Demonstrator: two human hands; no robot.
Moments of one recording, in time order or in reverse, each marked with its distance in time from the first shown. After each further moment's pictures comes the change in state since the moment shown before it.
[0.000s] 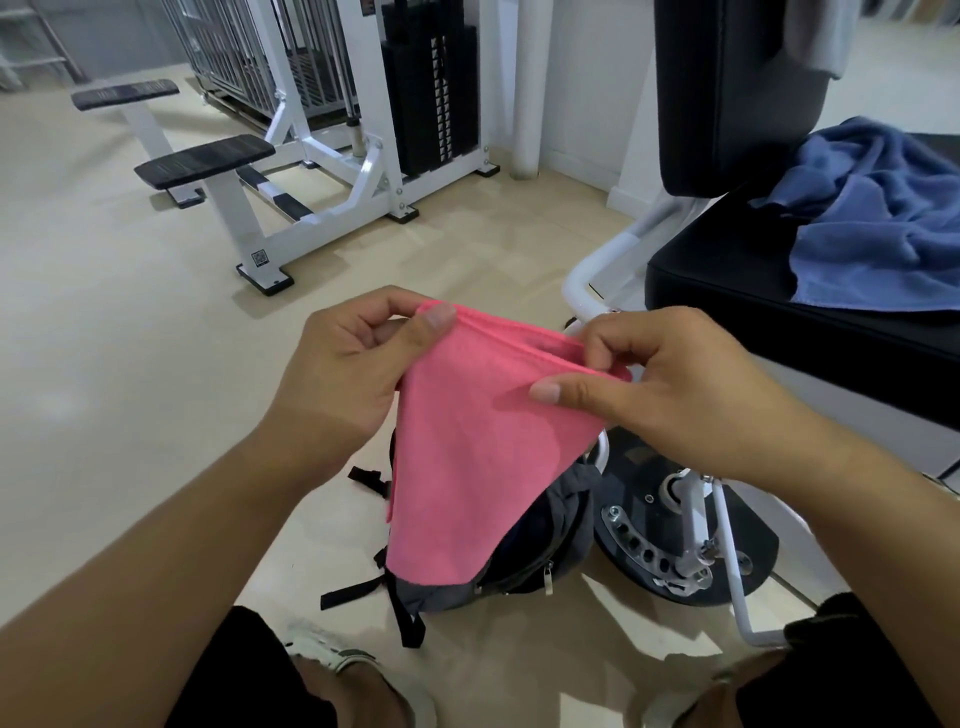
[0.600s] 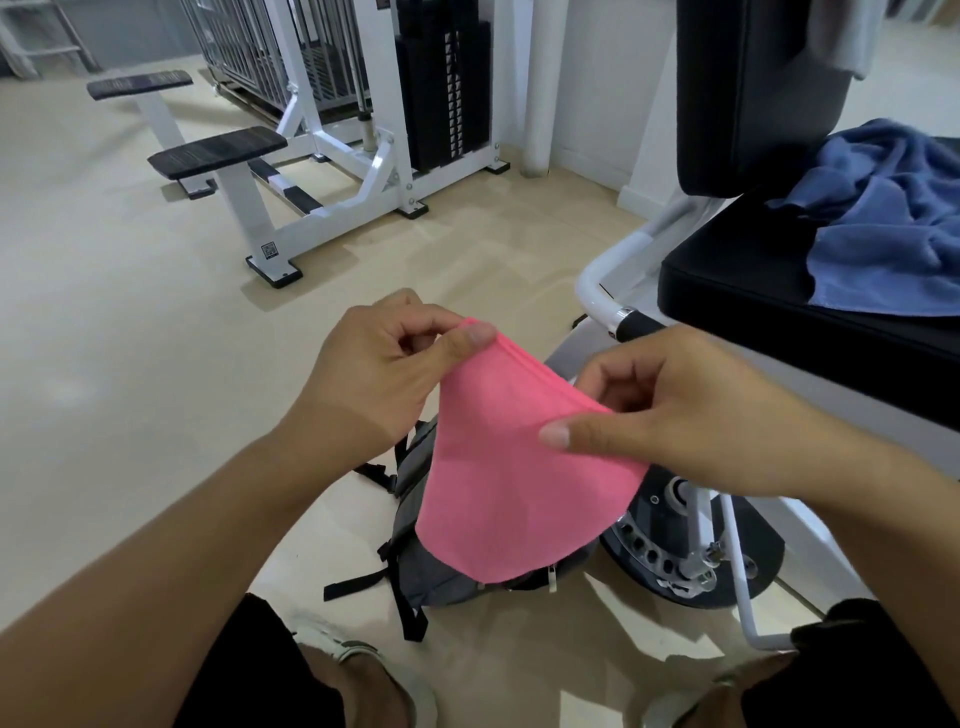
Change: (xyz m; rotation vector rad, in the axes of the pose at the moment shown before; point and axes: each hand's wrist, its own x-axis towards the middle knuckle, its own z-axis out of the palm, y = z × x) left_hand 0.000 -0.002 -0.001 0.374 -0.014 0.086; right_hand -0.007 -0.006 -0.002 0.238 -0.283 0.106
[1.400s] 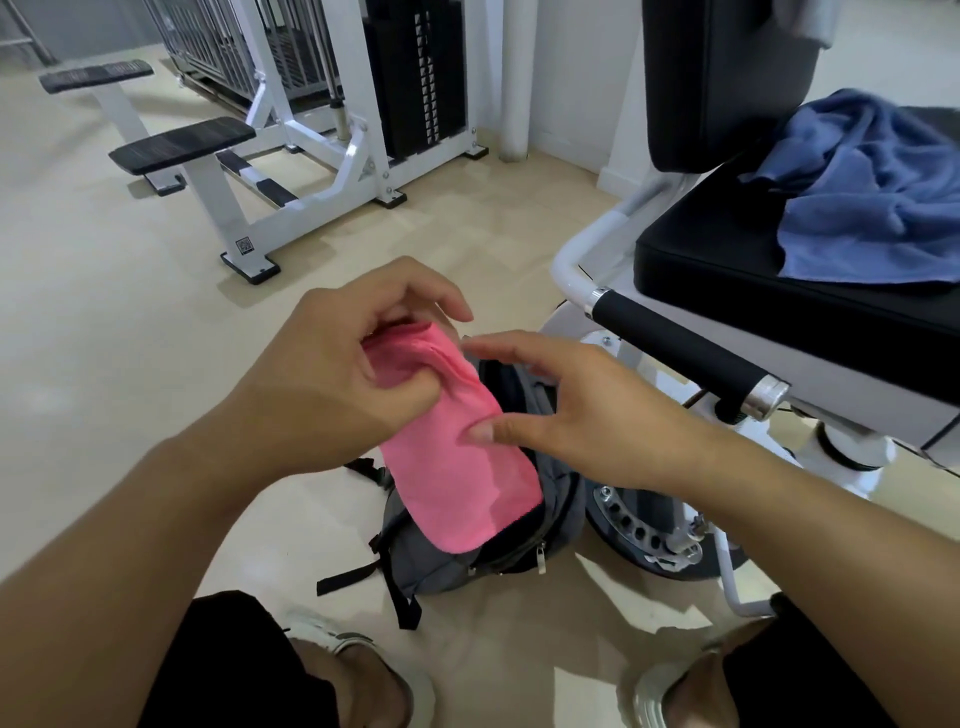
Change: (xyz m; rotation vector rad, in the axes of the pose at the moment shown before) left_hand -0.010 0.012 -0.019 0.195 -0.195 0.359; right_hand 0.027 0.035 0.035 -0.240 0.046 -0.039
